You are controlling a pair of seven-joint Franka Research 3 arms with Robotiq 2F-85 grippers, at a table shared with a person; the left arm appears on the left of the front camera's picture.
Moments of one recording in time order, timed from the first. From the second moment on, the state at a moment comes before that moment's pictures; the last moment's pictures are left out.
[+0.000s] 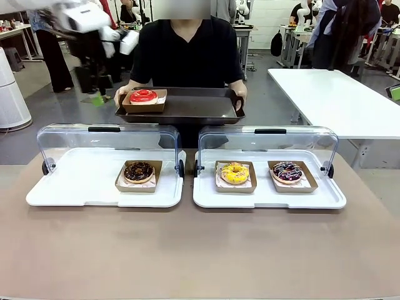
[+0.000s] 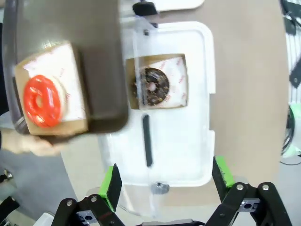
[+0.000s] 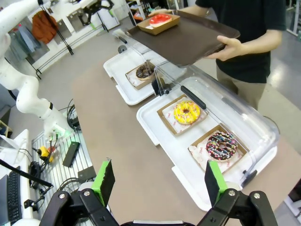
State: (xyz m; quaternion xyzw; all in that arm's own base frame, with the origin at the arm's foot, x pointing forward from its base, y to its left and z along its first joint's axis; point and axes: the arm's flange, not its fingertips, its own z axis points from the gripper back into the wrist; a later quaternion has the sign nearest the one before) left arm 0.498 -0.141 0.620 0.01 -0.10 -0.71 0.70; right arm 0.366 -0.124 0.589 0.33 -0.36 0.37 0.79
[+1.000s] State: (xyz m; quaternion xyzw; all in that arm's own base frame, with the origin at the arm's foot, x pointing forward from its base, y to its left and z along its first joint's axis) left arm 0.435 0.018 0.553 -0.04 -0.11 -0.68 0.72; right arm 0.366 -0.125 0.589 0.33 -0.36 0.37 0.79
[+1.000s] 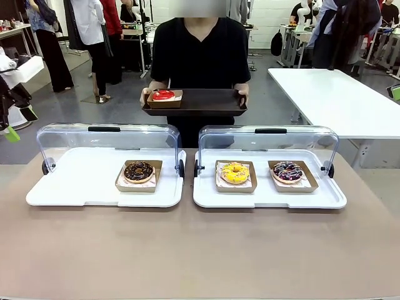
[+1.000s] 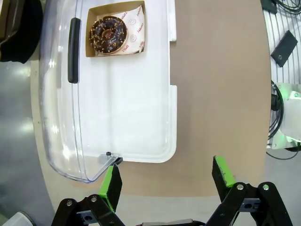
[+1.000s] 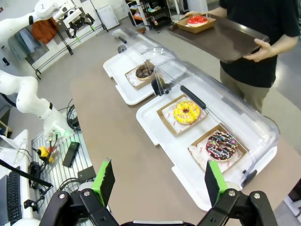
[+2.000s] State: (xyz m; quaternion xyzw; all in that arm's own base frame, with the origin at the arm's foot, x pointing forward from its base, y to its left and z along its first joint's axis) left arm 0.436 0.037 0.559 -0.11 -0.18 -0.67 0.72; right arm 0.366 -0.125 0.589 0.33 -0.36 0.37 0.79
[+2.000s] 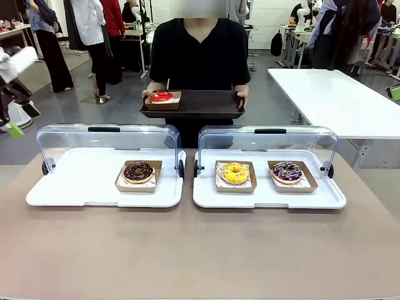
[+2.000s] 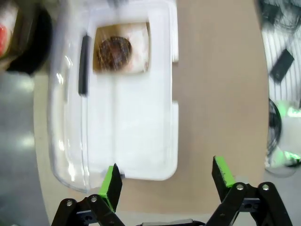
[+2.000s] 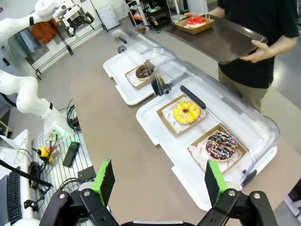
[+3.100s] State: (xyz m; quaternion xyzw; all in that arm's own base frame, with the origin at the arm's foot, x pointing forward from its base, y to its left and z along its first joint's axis) left arm 0.405 0.229 0.491 -0.32 -0.40 -0.54 0.67; right arm 0.366 -0.126 0.589 0.33 -0.36 0.37 0.79
